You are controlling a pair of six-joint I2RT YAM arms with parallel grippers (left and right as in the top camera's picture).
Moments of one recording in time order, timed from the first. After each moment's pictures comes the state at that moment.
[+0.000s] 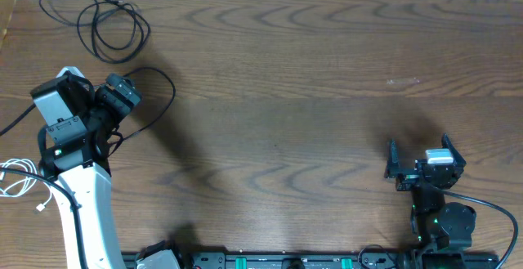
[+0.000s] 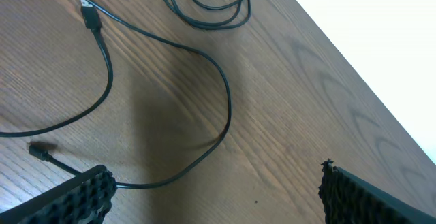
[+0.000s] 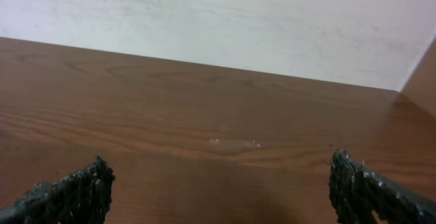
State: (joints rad) left arm 0.42 1.20 0.96 -0.52 0.23 -0.47; right arm 0.01 0.01 0.01 -0.07 -0.01 -0.11
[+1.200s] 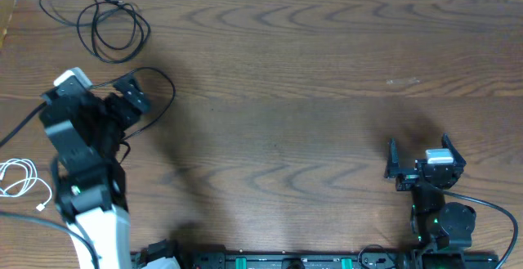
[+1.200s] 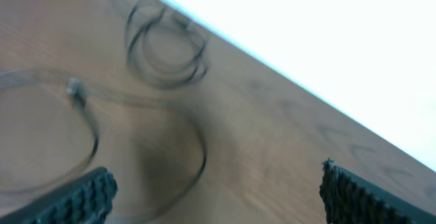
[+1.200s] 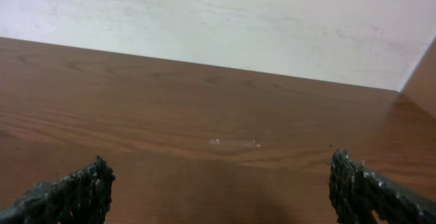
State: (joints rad) left arm 0.31 0.91 0.81 -0.33 0.15 -0.37; right arm 0.01 0.01 0.01 -0.07 -0.01 -0.11
